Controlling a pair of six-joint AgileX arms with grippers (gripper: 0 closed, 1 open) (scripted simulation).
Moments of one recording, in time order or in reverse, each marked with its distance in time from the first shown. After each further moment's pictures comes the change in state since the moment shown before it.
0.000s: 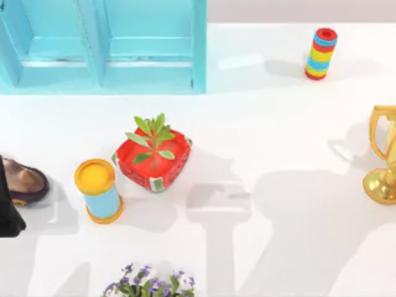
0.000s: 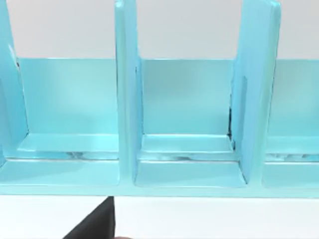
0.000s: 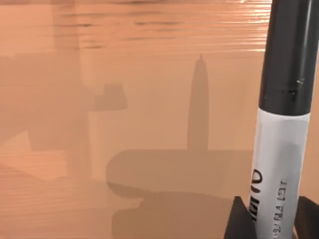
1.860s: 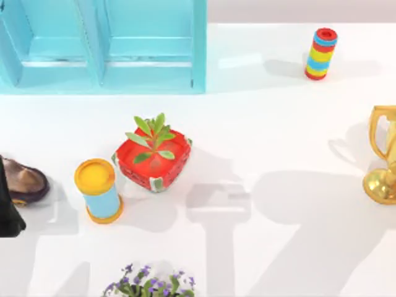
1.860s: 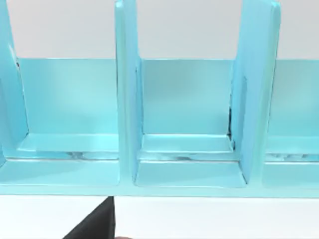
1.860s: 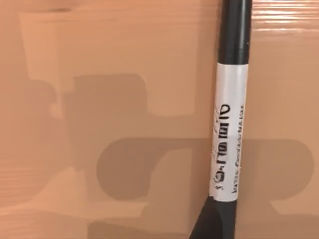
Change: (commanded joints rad) left arm 0.000 0.000 0.000 0.000 0.000 0.000; right arm 0.049 -0.047 -0.308 0.256 -0.006 0.048
